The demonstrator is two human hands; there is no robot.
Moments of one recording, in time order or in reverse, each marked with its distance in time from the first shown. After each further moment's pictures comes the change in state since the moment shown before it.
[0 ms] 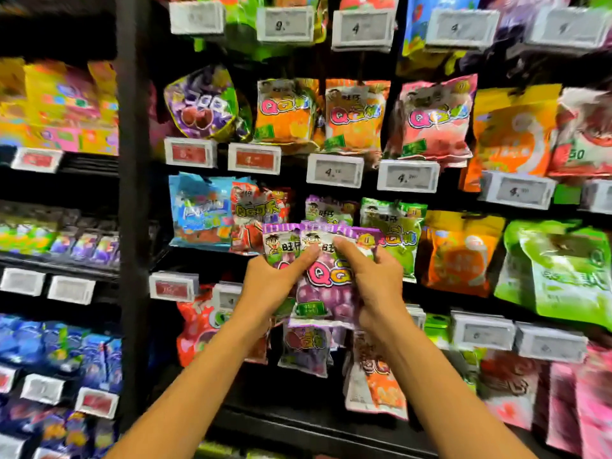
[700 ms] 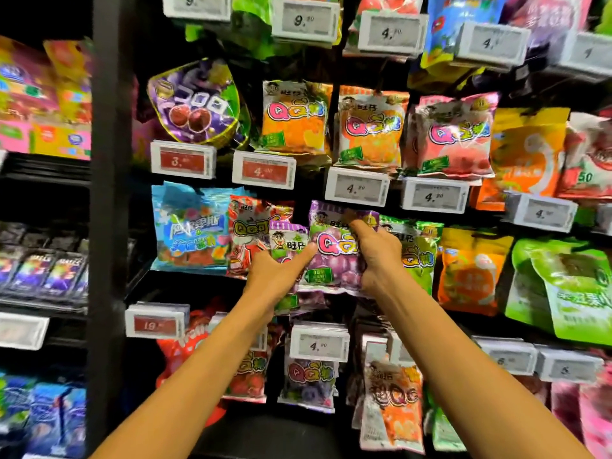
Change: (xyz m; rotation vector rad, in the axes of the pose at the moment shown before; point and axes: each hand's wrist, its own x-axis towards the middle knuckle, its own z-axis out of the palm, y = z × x) left_hand 0.089 -0.010 -0.018 0.147 -0.034 -0.103; right_hand 0.092 -0.008 0.050 -0.051 0.151 0.014
